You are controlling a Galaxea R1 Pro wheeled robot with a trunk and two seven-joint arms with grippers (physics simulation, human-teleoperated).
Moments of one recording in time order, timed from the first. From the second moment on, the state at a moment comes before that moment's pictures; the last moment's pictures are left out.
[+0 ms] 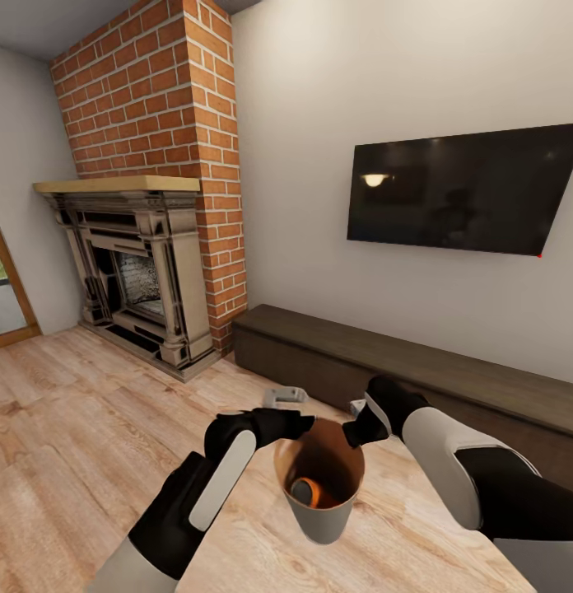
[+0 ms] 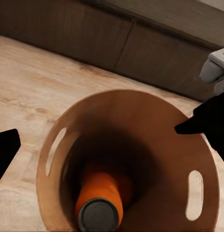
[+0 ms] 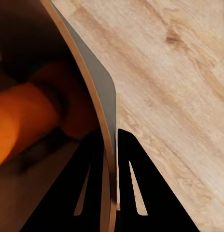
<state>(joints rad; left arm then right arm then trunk) -0.55 -0.12 -0.49 -1.38 0.63 0.85 0.36 -1.10 0.06 0.03 -0.13 0.25 0.94 0.31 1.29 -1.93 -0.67</state>
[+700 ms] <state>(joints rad) -0.55 -0.01 -0.32 -1.23 0.63 0.85 0.44 -1.10 0.00 0.00 -0.14 0.26 0.93 0.32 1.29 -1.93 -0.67</state>
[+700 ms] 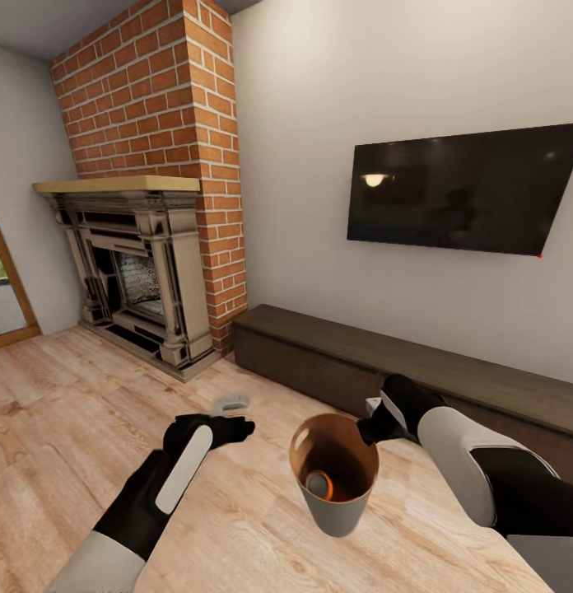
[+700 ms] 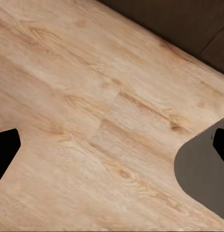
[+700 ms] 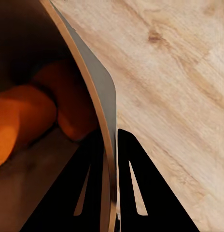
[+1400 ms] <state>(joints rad) -0.64 -0.03 -0.30 -0.52 0.63 0.61 0.40 -1.07 0.05 0.02 -0.13 0.19 0.83 0.29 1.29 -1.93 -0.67</state>
